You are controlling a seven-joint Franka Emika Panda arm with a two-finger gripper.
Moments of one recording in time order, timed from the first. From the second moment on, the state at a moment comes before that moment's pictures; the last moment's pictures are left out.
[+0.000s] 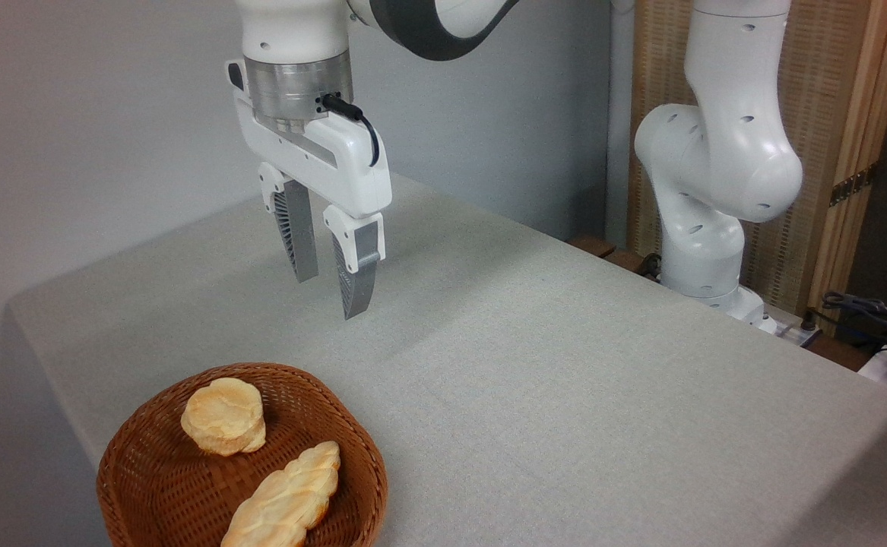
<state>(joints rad) -0.26 -0.09 0.13 -1.86 -0.07 1.85 0.64</state>
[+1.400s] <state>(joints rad) -0.27 -0.09 0.14 -1.86 -0.08 1.87 0.64</state>
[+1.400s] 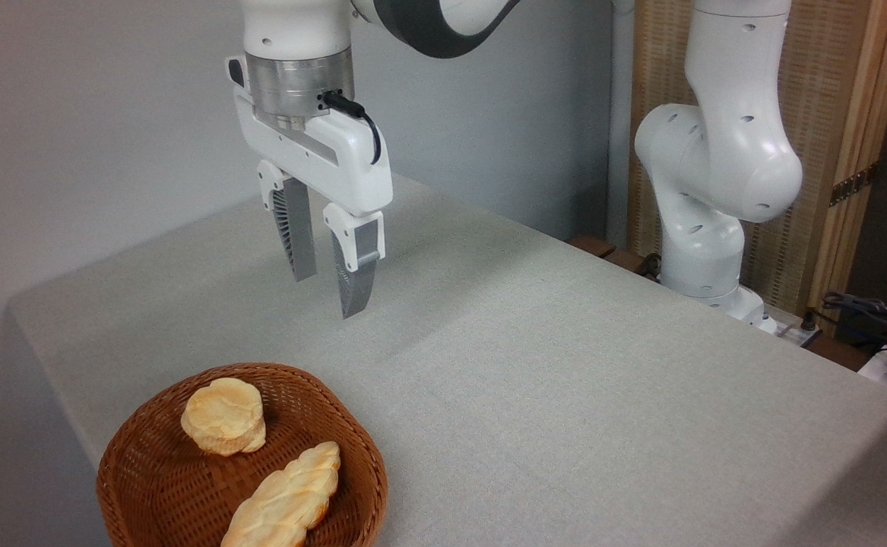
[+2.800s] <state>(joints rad) -0.28 0.18 0.10 -1.91 -0.15 2.42 0.64</state>
